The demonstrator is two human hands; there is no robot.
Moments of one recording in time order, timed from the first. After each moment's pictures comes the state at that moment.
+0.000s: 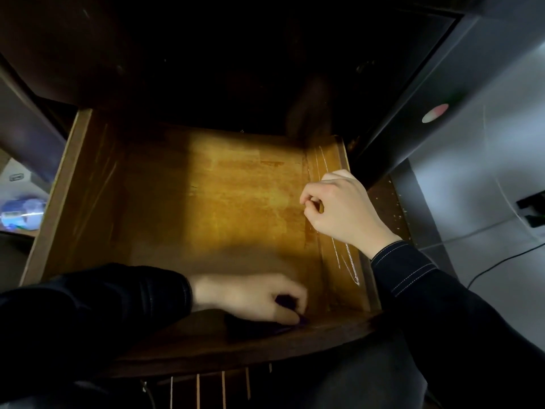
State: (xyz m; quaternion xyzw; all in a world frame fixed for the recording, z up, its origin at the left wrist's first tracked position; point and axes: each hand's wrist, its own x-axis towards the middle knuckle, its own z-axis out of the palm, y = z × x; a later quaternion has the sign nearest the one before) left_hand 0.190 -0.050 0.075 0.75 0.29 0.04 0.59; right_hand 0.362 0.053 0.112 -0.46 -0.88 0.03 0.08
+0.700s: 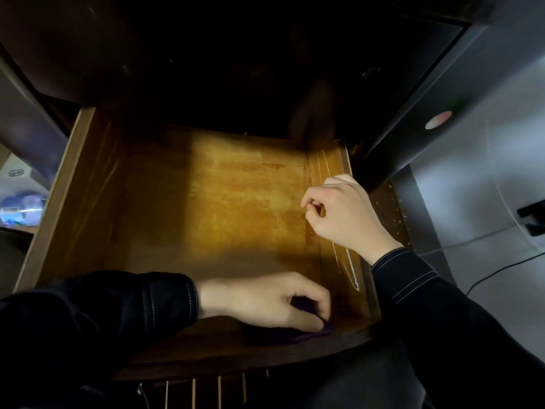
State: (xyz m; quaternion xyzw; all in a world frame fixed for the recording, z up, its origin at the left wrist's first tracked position) left_hand 0.202 -0.049 0.093 0.72 0.26 0.12 0.63; right_hand 0.362 0.052 0.114 -0.46 -0.88 0.03 0.09
